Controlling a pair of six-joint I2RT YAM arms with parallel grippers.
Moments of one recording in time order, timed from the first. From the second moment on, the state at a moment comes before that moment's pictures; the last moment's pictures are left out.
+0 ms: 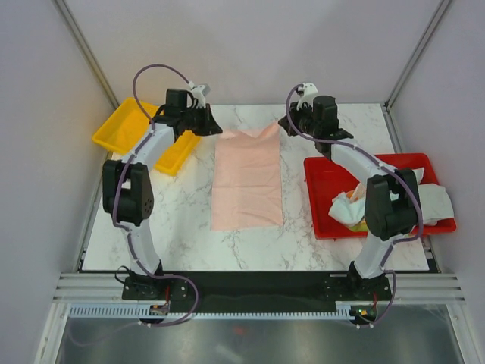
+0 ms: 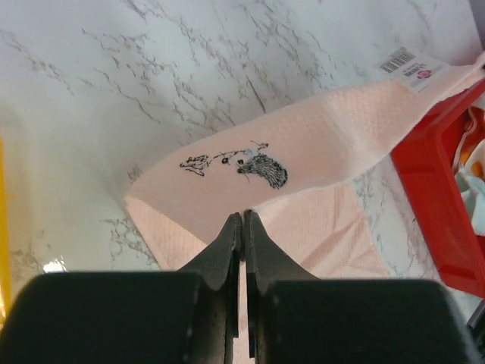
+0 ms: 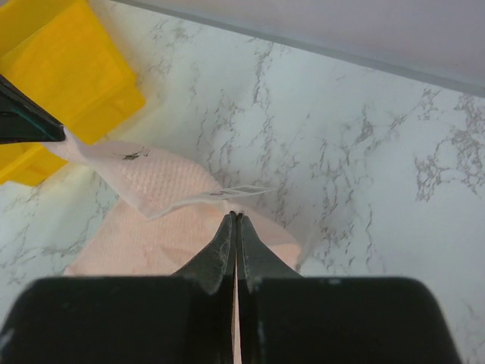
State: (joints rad) left arm -0.18 1.98 1.66 -0.31 0.55 -0.17; right arm 0.27 1.83 1.37 0.14 -0.32 0.14
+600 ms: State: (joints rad) left arm -0.36 1.51 1.09 -0.35 0.35 -0.11; right arm 0.41 1.32 0.78 0.10 -0.32 0.24
